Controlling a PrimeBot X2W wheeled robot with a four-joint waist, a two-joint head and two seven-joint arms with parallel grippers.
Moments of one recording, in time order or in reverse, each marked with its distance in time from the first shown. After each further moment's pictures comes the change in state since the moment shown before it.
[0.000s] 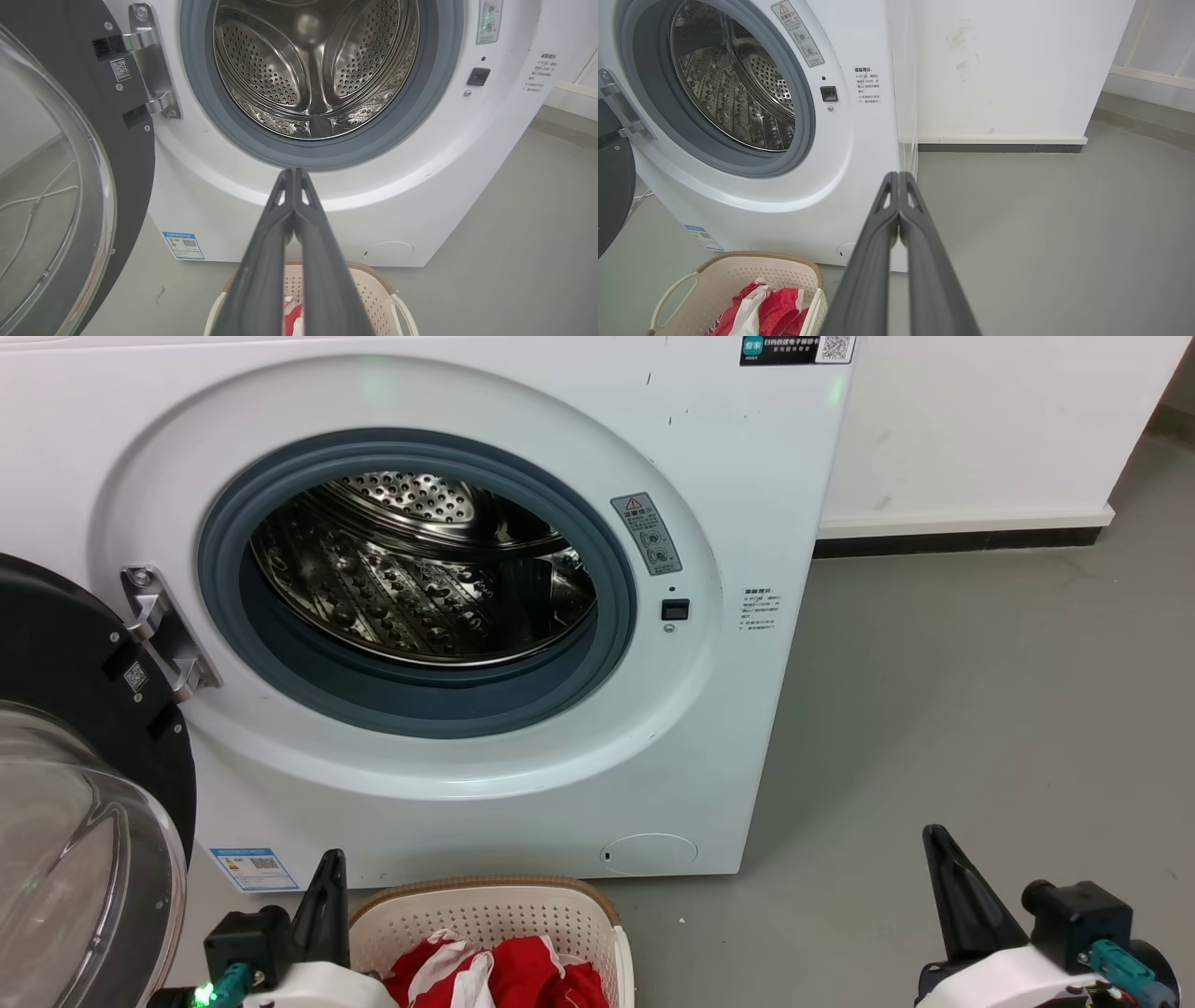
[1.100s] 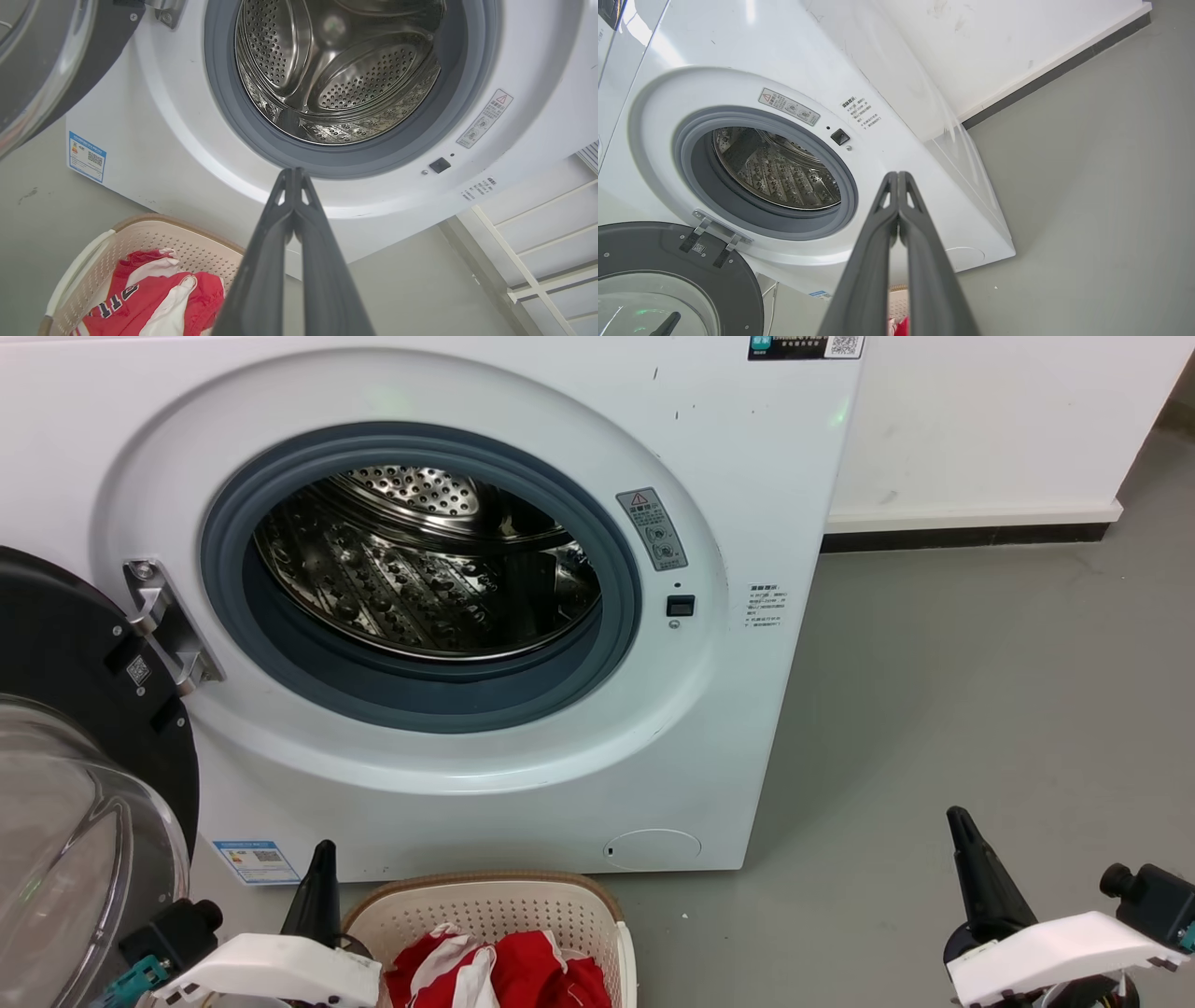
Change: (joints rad) left arm -0.037 -0.027 0.049 0.006 -0.573 -0.050 0.114; right arm -0.065 -0.024 -0.016 0.080 0.633 0.000 0.052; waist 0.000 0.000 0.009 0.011
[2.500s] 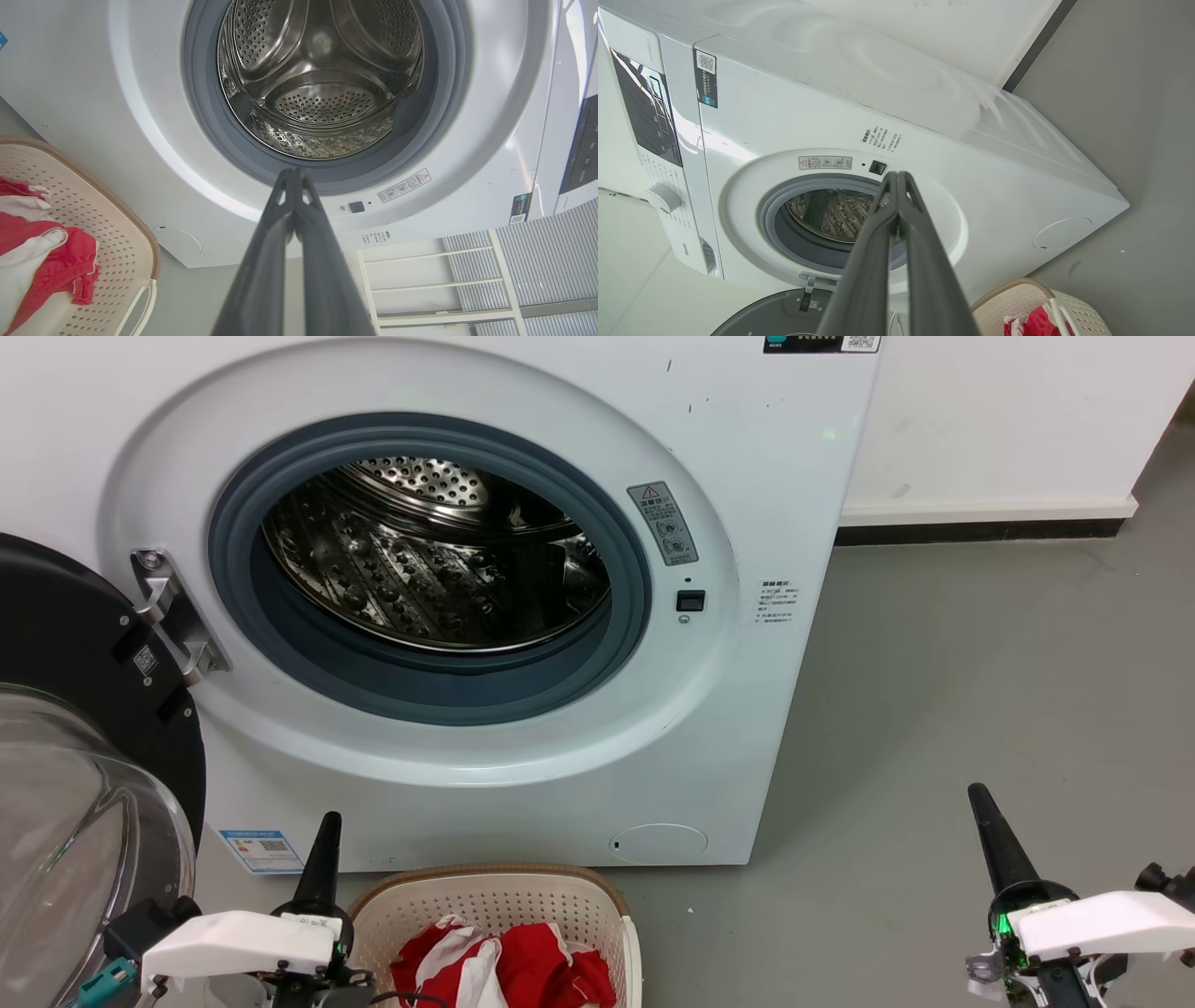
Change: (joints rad) left arm -0.053 -0.023 0.046 0.013 -0.491 -0.046 0.107; right arm -0.064 -0.006 -0.040 0.065 0.523 0.000 0.061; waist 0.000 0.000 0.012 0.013
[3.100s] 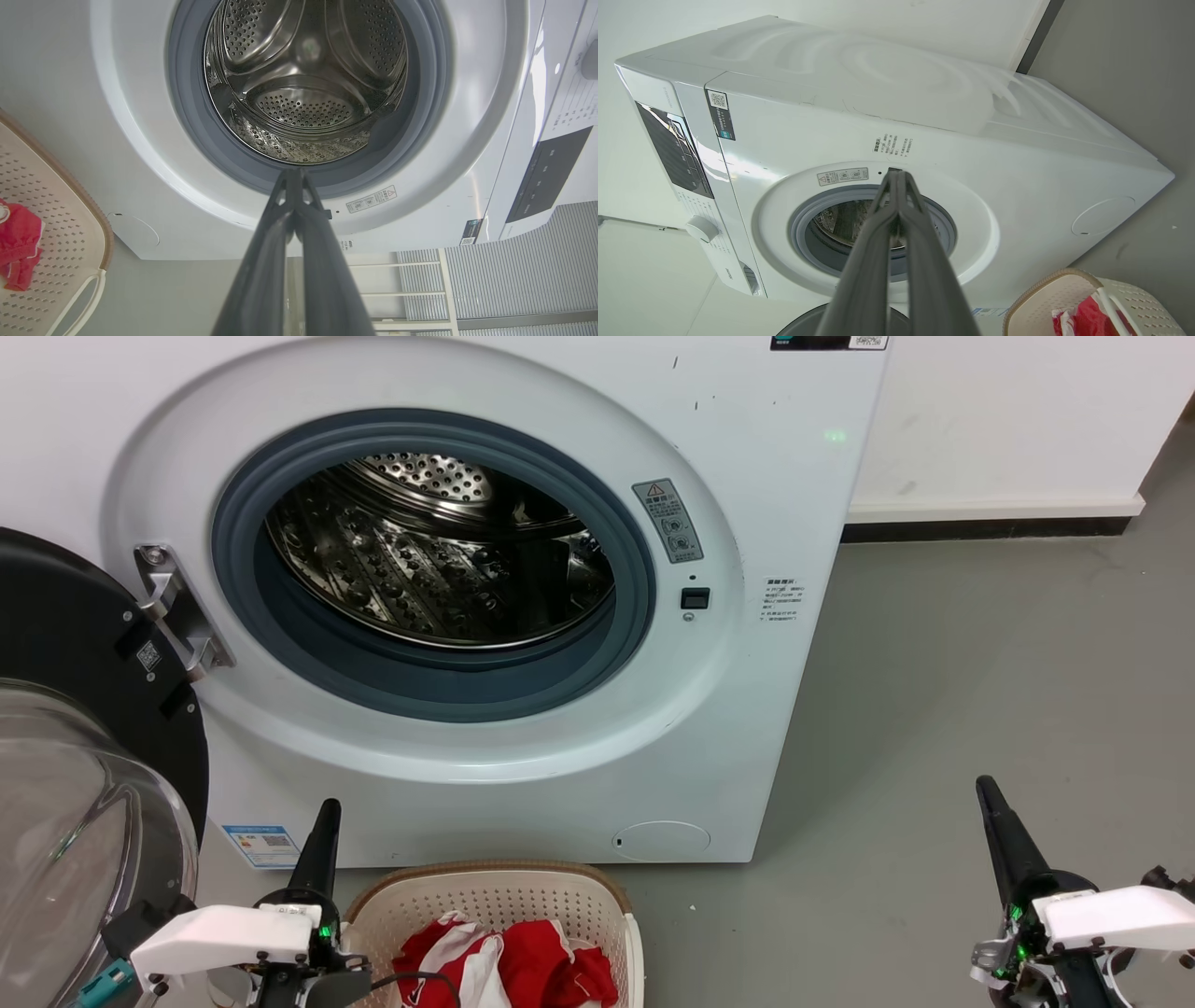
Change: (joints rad) left arm -0.019 -0.007 0.018 0.005 -0.170 -0.014 0.036; right arm -0.020 0.000 -0.019 0.022 0.174 0.000 0.024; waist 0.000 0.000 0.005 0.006
